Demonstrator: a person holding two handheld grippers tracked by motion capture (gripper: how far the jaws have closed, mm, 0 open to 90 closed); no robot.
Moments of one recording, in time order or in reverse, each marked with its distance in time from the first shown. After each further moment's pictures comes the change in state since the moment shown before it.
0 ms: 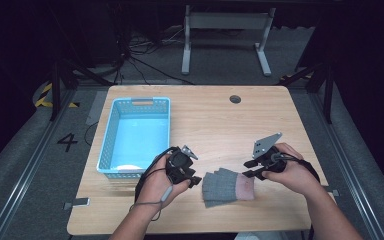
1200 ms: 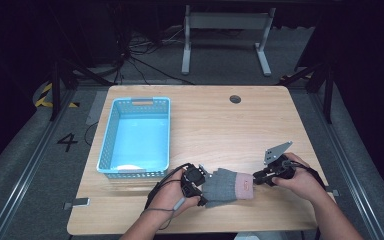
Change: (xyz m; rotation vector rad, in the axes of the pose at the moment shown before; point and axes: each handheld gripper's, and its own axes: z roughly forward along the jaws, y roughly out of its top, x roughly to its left) left arm -0.011 -0.011 0.061 0.236 -0.107 0.028; right arm -0.014 -0.061 0.021 -0.014 0.079 0.111
